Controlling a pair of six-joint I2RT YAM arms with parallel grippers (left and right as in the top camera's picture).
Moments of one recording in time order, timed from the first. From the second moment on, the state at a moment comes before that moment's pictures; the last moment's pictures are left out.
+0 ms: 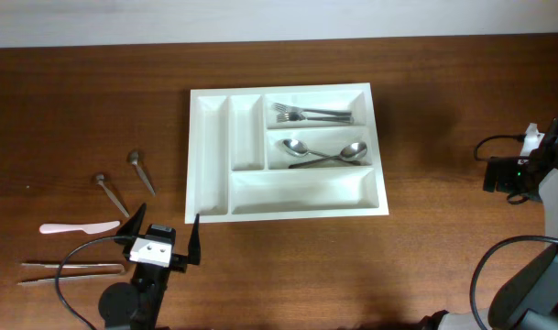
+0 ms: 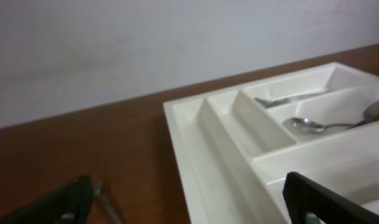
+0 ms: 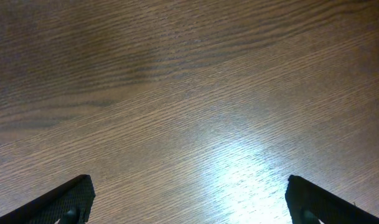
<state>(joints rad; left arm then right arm) 0.08 0.01 0.05 -0.12 0.26 0.16 -0.56 1.63 1.18 -0.75 0.12 -0.26</state>
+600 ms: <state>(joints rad) 0.08 0.14 0.28 -0.36 -0.01 -0.02 -0.56 1.63 1.18 -0.74 0.12 -0.26</state>
